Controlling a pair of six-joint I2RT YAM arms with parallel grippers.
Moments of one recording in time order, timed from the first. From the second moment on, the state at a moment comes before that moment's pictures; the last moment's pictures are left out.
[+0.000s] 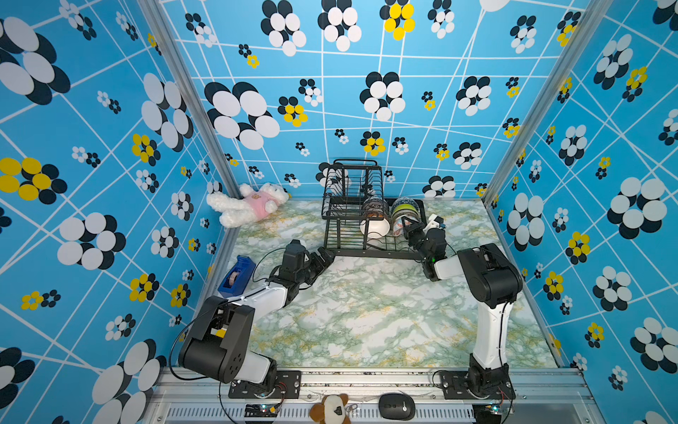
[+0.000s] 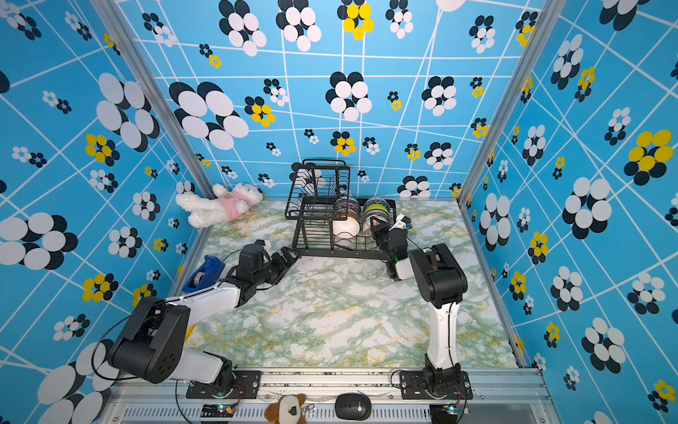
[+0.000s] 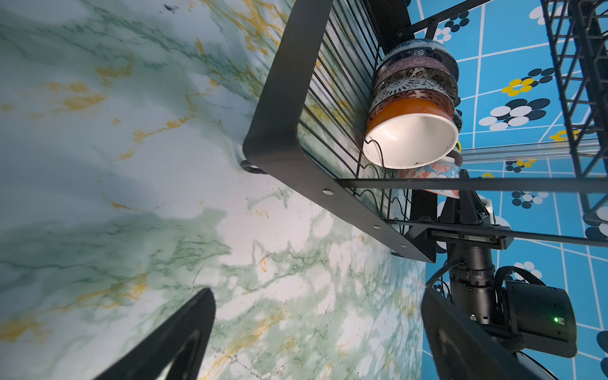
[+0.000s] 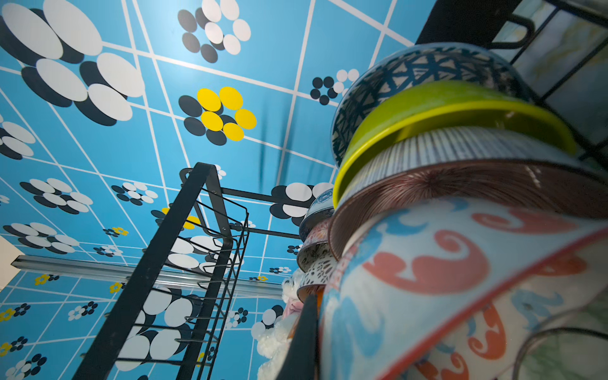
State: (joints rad) left arm -0.29 1.46 0.60 0.31 0.32 -1.03; right arm 0.25 2.10 0.94 1.13 -0.10 1.32
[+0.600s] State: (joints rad) left arm -0.29 1.45 0.60 0.30 0.32 -1.03; right arm 0.25 2.07 0.94 1.07 -0.05 1.39
